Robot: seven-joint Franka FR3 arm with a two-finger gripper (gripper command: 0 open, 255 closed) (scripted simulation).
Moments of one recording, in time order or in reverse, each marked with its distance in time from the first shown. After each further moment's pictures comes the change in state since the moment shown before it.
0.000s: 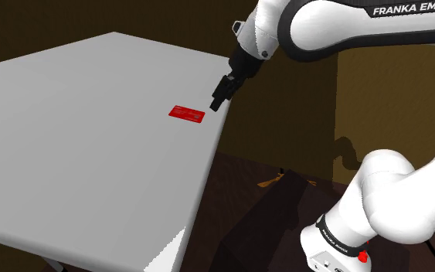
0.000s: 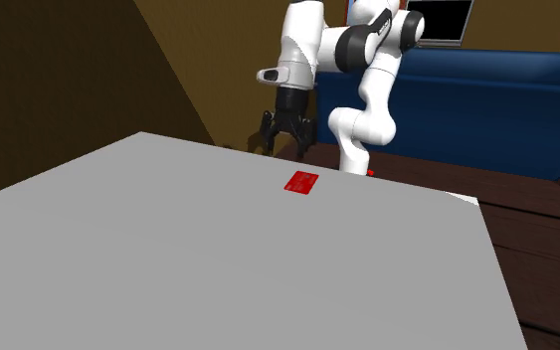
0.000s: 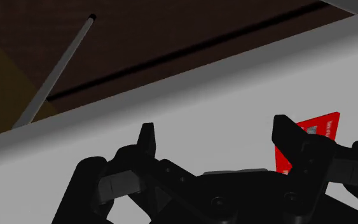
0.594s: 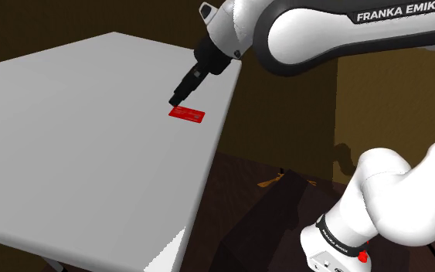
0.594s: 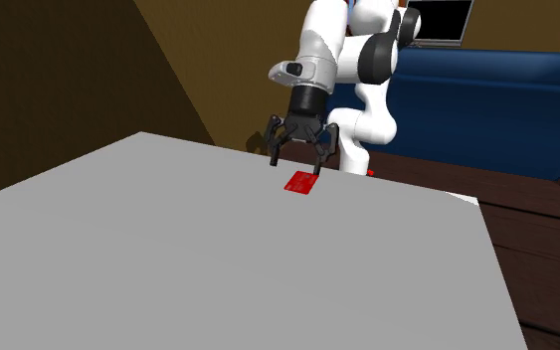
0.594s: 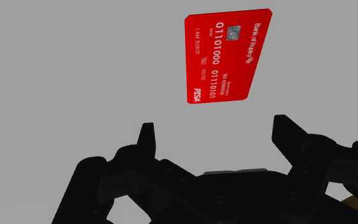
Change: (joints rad) arm 0.119 0.123 0.051 0.062 0.052 0.298 -0.129
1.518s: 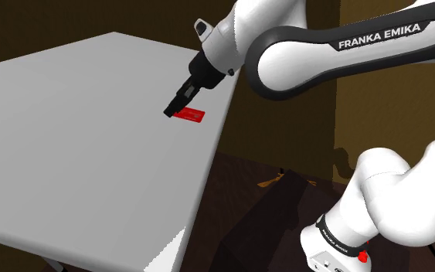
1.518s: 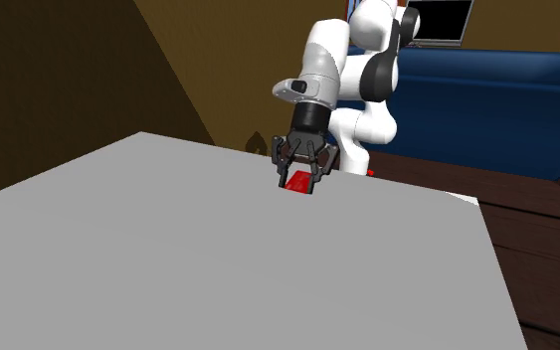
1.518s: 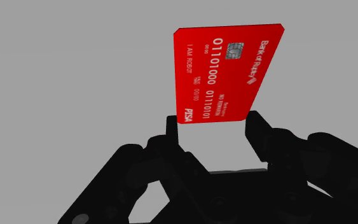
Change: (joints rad) arm 0.028 0.032 0.003 -0.069 0.025 0.149 -0.044
